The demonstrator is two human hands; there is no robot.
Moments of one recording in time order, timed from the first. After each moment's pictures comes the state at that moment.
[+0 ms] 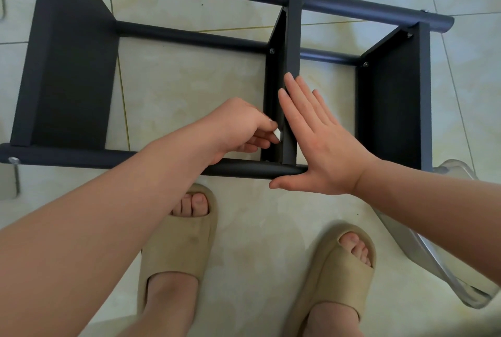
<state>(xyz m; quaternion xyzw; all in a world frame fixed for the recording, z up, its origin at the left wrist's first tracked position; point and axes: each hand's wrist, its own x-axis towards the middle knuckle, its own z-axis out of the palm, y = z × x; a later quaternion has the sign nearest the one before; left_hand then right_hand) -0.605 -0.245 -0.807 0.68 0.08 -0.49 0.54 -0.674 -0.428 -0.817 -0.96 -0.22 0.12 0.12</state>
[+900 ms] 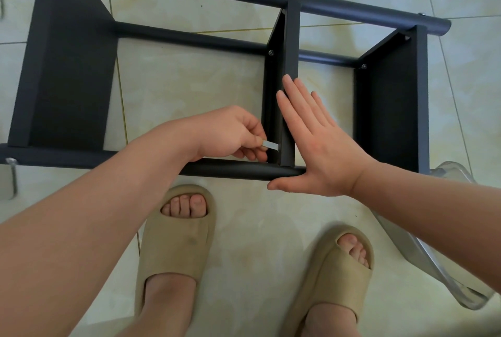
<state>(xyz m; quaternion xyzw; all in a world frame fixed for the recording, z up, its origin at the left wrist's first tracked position) -0.599 -0.226 -0.811 0.72 -0.09 -0.53 0.43 -0.674 -0.428 -0.816 -0.96 -0.22 0.12 0.11</state>
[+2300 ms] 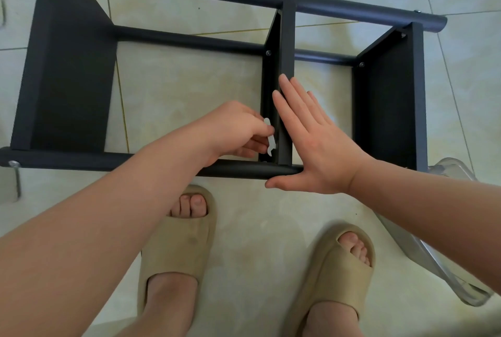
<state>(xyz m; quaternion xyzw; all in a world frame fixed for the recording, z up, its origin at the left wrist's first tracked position) -0.607 -0.242 -0.809 0.70 0.06 -0.49 0.52 -0.675 -0.428 -0.817 -0.96 -0.22 0.12 0.13</state>
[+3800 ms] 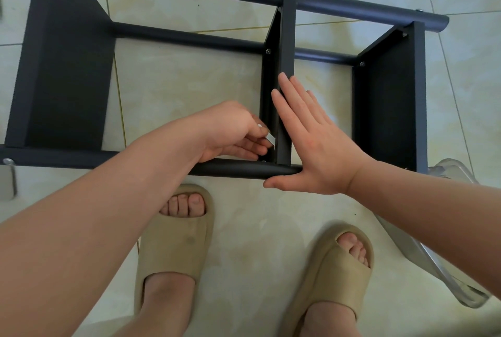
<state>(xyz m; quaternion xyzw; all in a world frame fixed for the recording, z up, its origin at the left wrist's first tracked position) -0.600 -0.240 -0.813 0.64 0.10 -0.54 0.53 -0.675 -0.429 -0.820 -0.96 -0.22 0.11 0.14</state>
